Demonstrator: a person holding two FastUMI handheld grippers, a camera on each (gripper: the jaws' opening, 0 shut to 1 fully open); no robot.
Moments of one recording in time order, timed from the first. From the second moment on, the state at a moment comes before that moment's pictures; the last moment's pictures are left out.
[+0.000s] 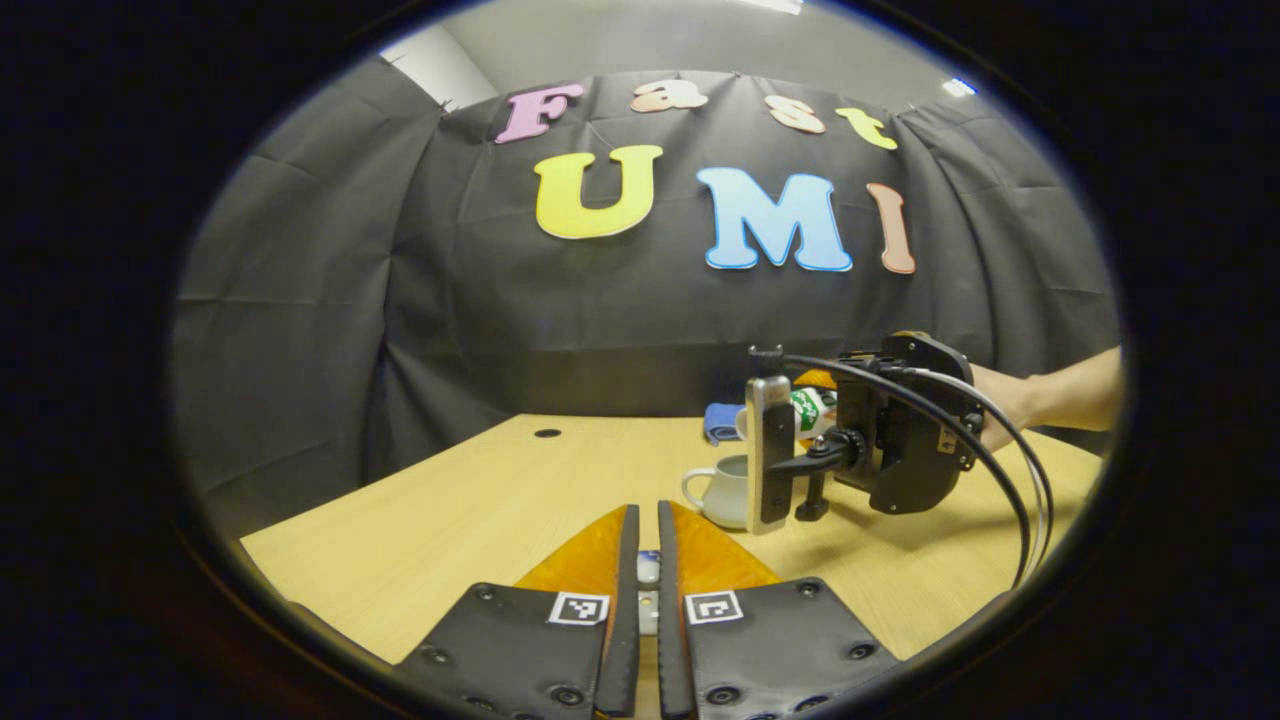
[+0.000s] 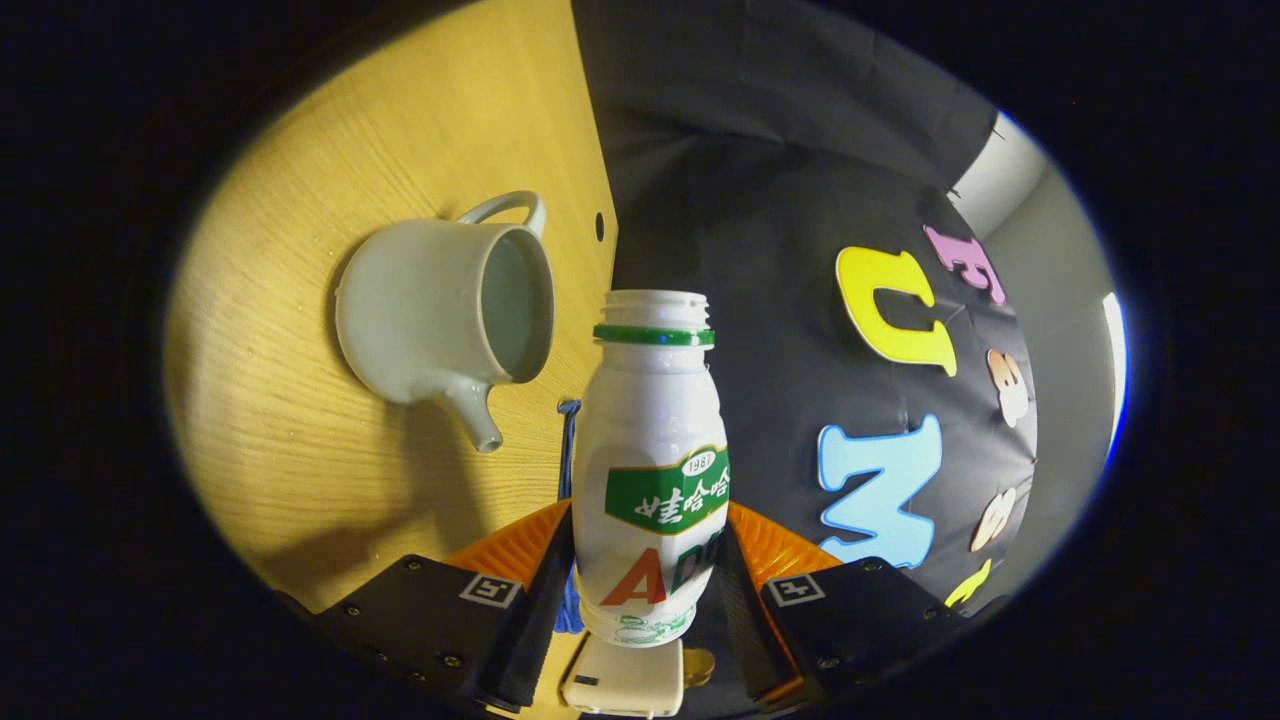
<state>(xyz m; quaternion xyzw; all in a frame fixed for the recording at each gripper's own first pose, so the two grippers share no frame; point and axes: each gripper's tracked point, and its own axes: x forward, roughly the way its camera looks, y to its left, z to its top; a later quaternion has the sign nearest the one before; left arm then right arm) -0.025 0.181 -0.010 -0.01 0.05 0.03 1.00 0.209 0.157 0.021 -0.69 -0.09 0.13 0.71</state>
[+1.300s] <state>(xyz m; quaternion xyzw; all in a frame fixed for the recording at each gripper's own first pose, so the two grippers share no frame) 0.130 0.109 0.045 -0.08 0.01 -0.06 1.00 0.113 0.000 0.038 -0.06 0.02 0.12 0.99</state>
